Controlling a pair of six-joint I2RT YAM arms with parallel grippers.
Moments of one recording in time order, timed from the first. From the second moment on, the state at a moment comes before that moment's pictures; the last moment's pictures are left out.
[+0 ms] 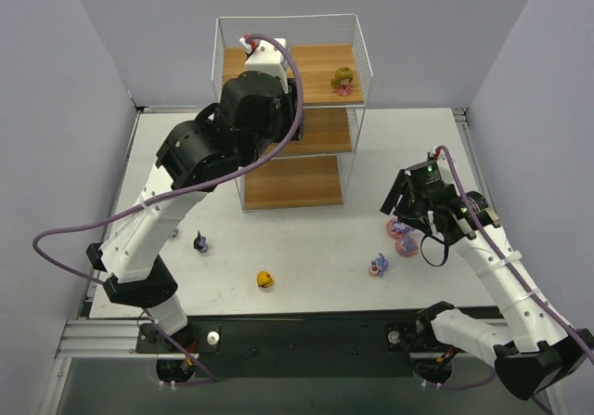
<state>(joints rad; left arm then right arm) -0.95 1.69 2.41 -1.07 -0.54 -0.45 0.42 1.03 1.12 -1.01 0.29 0.75</state>
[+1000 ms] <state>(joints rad) -0.75 1.83 2.51 -0.86 -0.44 -0.57 0.36 0.99 1.03 -0.96 0.19 0.70</state>
